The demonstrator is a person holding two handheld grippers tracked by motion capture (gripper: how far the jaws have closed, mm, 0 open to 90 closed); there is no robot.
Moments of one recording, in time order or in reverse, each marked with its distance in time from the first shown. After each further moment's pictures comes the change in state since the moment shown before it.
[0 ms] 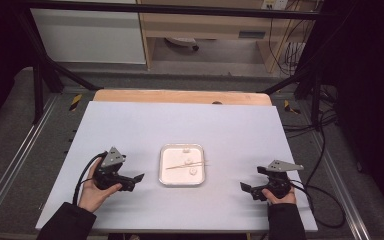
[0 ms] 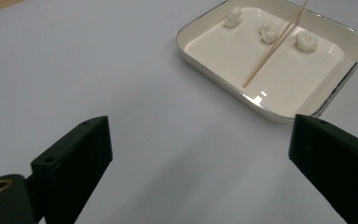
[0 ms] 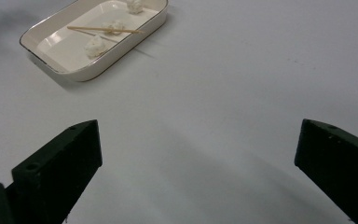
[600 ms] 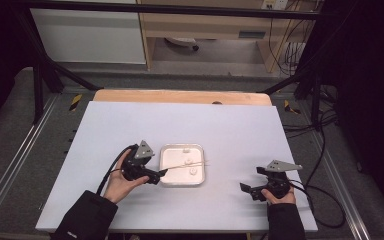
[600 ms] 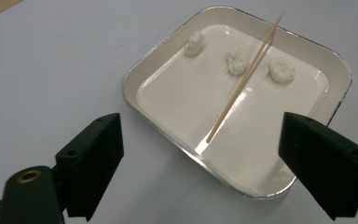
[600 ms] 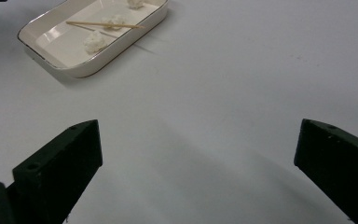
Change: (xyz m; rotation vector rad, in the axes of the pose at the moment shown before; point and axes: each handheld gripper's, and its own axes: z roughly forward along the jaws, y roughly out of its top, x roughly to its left) left arm -0.034 0.047 0.052 0.063 -0.043 0.092; right arm 0.000 0.000 0.002 0.013 0.002 -0.006
